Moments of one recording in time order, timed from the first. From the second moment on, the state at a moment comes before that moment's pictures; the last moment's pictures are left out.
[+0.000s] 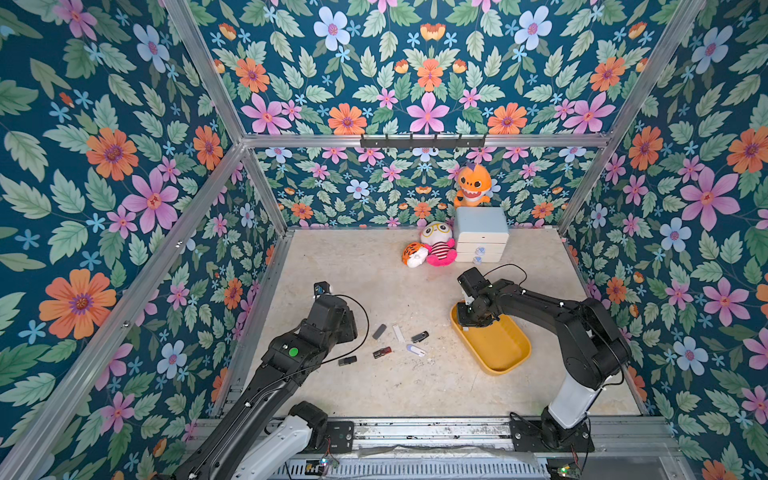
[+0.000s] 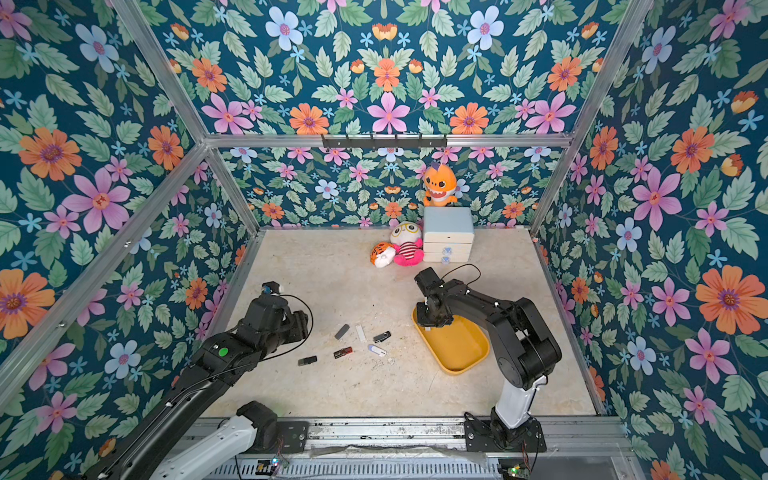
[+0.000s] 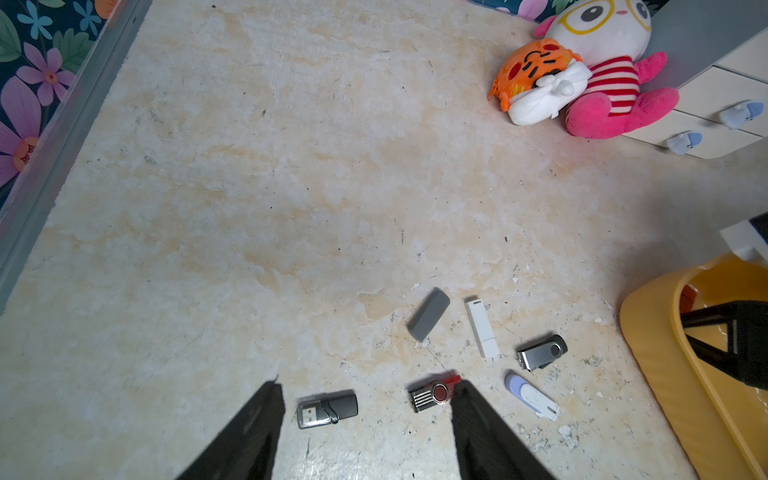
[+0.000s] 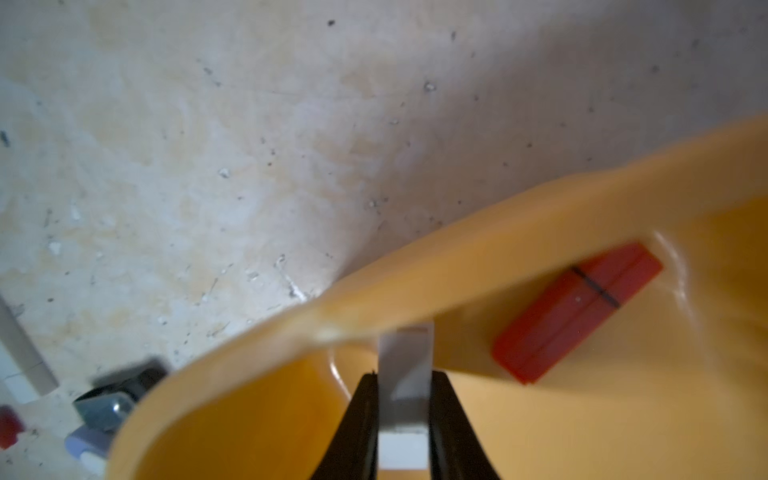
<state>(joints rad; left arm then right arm) -0.54 0.81 0.83 -0.85 -0.29 -0.55 0.55 1.78 1.10 -0.63 -0.05 0.50</state>
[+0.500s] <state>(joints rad) -0.54 0.84 0.83 -0.85 -0.29 -0.55 0.49 1.76 1.07 -0.66 0.06 0.47</state>
